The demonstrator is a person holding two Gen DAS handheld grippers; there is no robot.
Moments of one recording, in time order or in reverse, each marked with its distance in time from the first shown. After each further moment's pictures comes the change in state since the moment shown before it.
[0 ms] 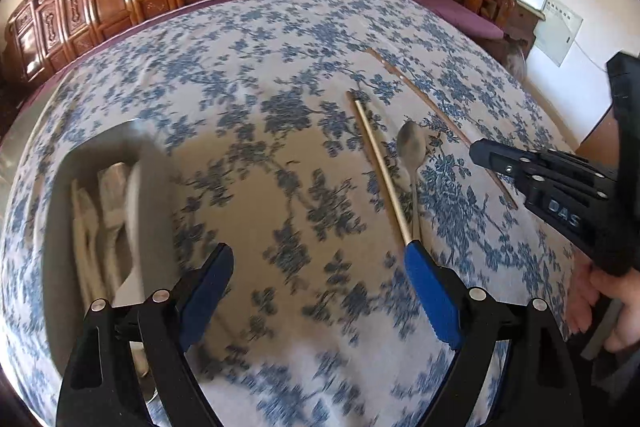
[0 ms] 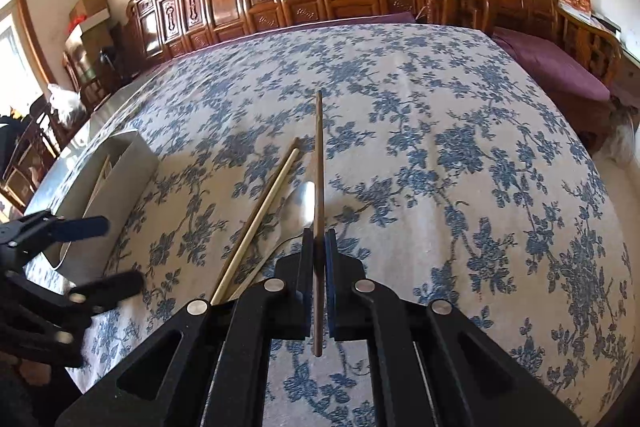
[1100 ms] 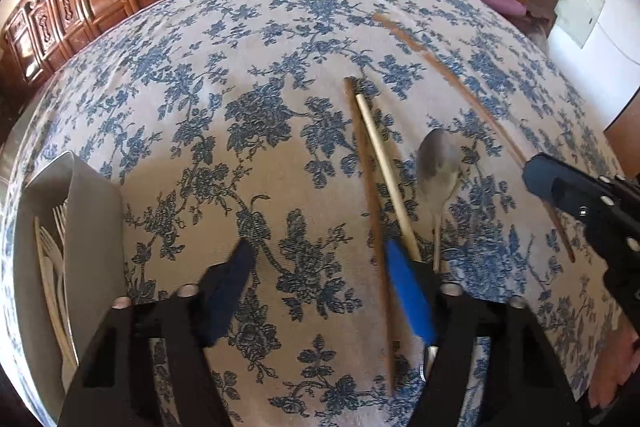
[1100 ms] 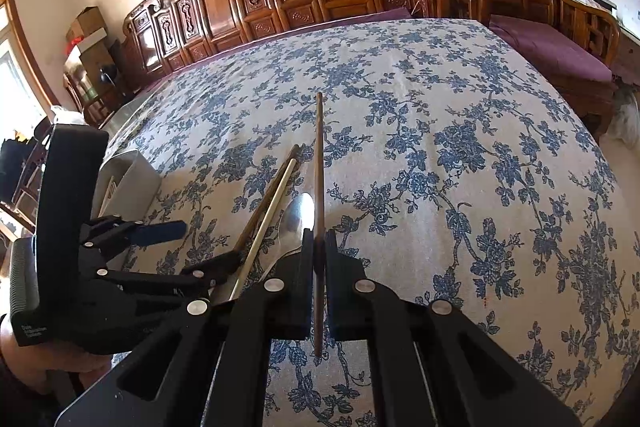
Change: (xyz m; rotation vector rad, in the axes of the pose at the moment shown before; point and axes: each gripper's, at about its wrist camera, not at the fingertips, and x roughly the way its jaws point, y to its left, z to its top) left arm 0.063 -0.018 0.033 0.010 0.086 0.056; right arm 0.004 -0.005 0.004 0.054 0.000 0.038
